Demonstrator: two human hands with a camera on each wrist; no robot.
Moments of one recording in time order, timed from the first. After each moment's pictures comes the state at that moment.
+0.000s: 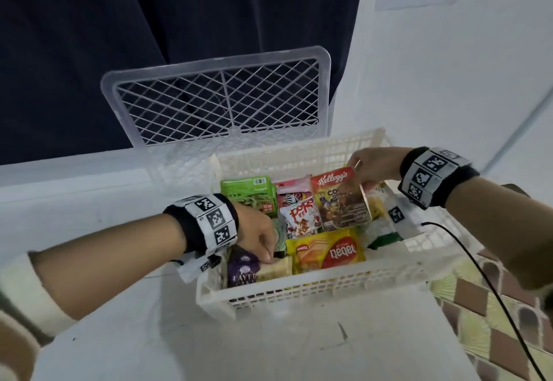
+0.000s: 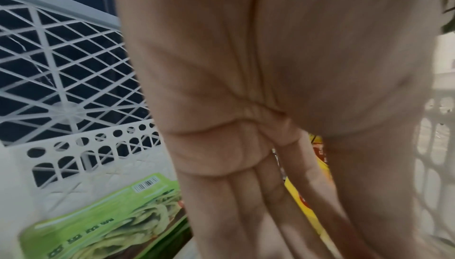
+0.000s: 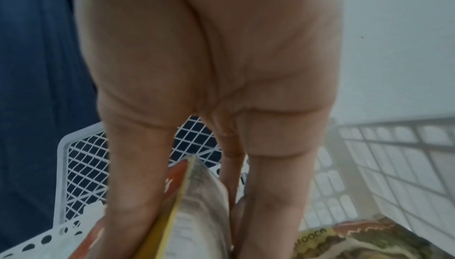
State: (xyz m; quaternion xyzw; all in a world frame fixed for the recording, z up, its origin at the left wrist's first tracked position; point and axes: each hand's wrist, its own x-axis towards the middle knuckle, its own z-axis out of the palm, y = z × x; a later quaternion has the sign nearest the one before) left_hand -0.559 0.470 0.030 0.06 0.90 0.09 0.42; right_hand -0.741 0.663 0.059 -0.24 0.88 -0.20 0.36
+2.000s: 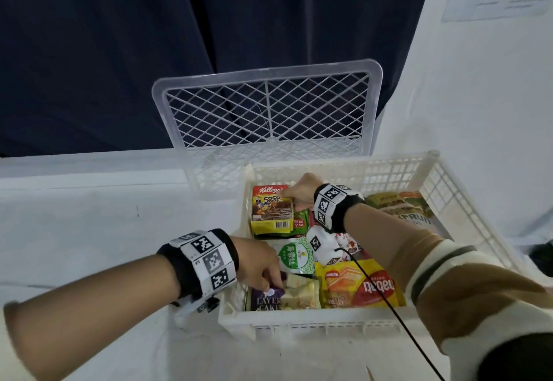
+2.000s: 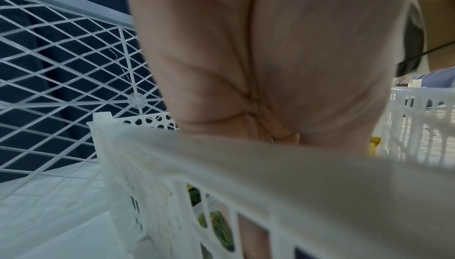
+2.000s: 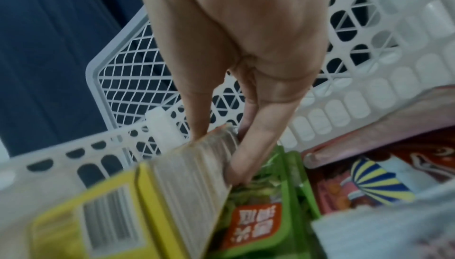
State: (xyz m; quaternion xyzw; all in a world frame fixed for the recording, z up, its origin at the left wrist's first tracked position) left_hand -0.520 0.449 0.017 0.02 0.91 0.09 0.40; right_hand -0.705 0.479 -0.028 -0.22 0.83 -0.36 0.37
